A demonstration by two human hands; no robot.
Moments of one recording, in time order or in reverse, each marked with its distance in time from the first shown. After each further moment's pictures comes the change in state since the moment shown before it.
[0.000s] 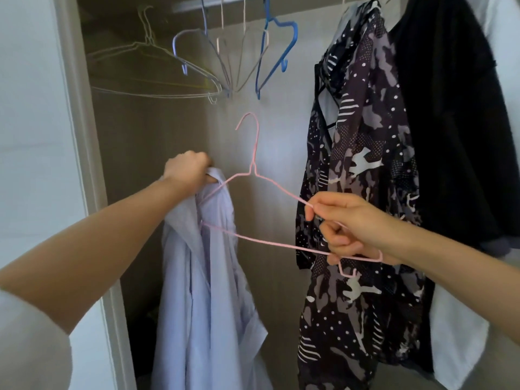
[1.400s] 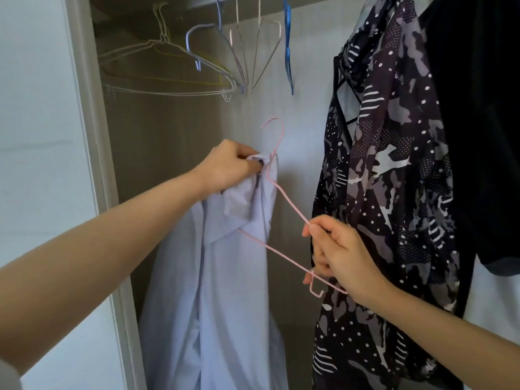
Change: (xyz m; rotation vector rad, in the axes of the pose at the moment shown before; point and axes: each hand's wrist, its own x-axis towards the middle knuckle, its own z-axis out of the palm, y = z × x) left_hand -0.026 0.047 -0.033 -0.777 -0.026 0.059; right_hand 0.028 0.057 0.045 0.015 0.293 -0.272
